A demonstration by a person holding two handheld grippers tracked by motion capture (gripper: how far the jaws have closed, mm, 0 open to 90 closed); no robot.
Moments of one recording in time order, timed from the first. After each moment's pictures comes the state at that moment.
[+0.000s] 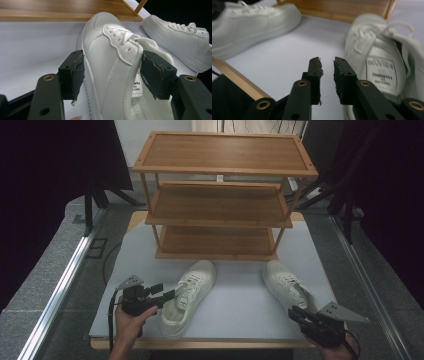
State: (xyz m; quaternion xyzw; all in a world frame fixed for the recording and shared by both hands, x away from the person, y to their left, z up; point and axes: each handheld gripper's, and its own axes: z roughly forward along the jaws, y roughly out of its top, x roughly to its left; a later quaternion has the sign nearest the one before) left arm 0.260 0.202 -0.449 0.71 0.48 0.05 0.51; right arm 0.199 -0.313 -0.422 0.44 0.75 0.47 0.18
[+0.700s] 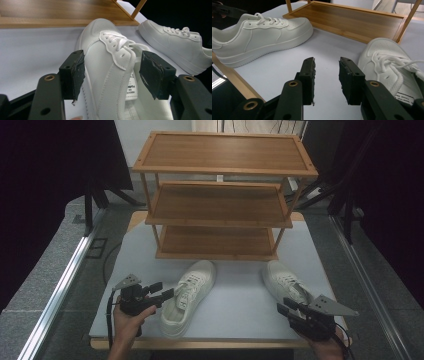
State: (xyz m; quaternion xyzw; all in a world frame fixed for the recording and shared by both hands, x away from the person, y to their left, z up) left arm 0.257 0.204 -0.442 0.70 0.47 0.06 0.53; right arm 0.208 -0.286 -0.406 0.40 0.76 0.48 0.19
